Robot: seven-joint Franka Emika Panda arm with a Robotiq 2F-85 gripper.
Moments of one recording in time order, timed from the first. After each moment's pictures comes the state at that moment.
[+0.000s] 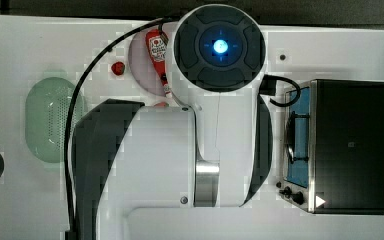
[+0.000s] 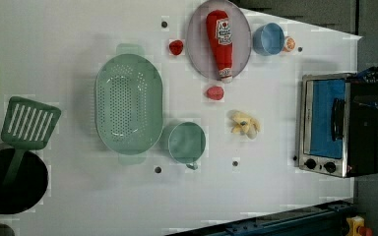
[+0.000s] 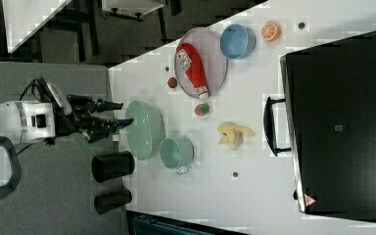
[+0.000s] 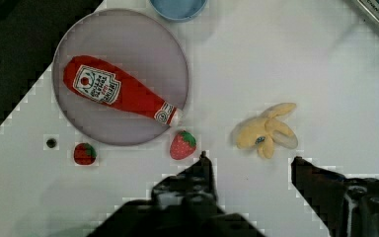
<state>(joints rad) 0.01 -0.03 0.00 -1.79 0.02 0.19 0.07</state>
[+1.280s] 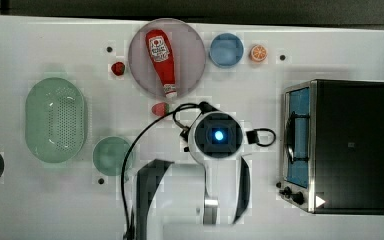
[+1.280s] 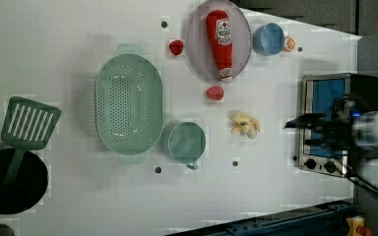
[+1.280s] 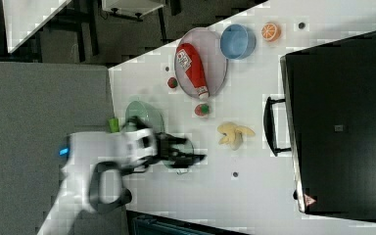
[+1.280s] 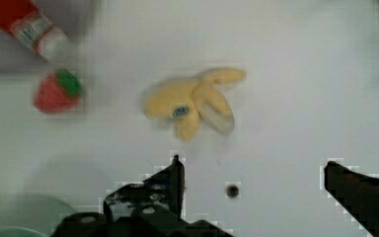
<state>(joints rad) 0.00 -0.07 -0.05 -2.39 -0.03 0.61 -0.25</state>
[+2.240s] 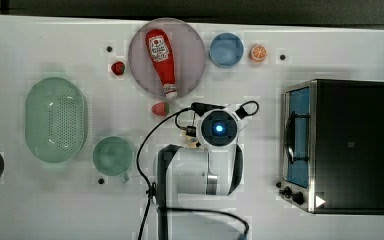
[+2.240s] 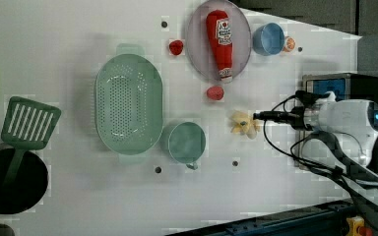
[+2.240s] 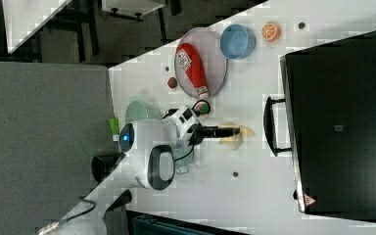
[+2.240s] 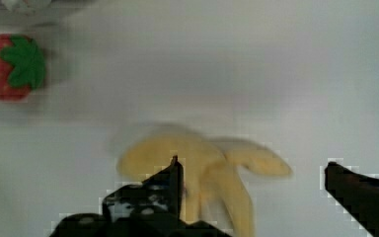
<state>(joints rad) -0.02 0.29 -0.07 -2.38 -0.04 1.08 -0.70</state>
